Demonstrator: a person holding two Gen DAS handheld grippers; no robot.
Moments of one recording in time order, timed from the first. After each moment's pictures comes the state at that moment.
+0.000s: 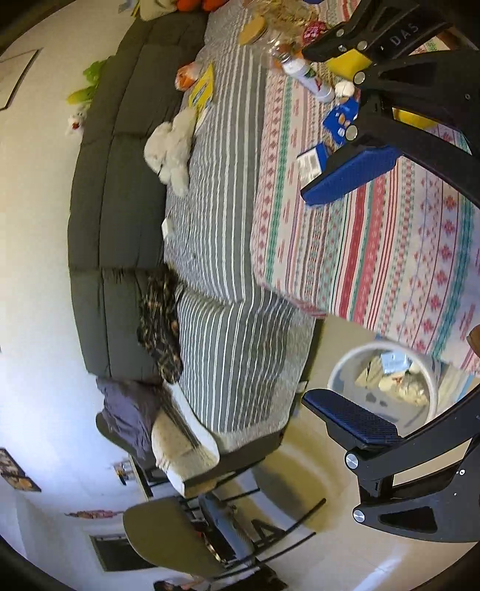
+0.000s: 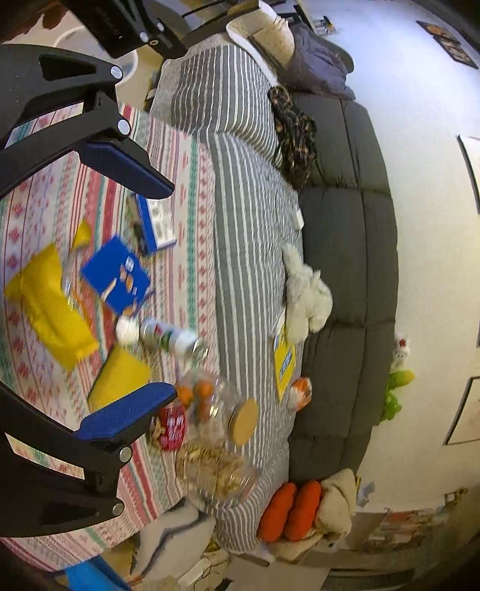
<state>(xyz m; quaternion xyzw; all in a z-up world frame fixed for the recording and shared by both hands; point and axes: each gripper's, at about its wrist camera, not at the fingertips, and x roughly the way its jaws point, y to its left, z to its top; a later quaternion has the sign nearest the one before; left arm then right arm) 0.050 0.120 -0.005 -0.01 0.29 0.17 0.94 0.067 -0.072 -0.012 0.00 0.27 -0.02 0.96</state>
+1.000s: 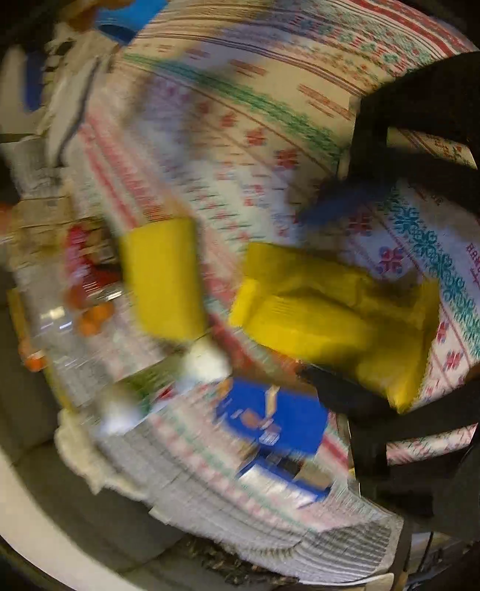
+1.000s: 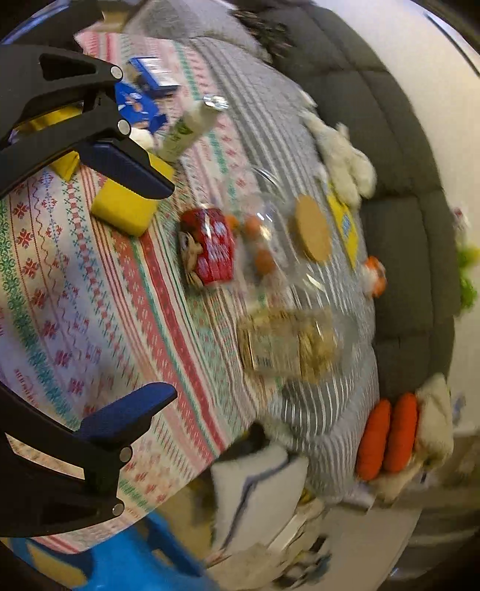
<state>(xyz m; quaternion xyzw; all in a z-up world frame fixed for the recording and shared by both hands) 0.091 -0.108 -0.159 0.28 0.45 -0.22 0.82 0.107 -0.279 -0.068 0.10 0.38 -0.12 0.91</state>
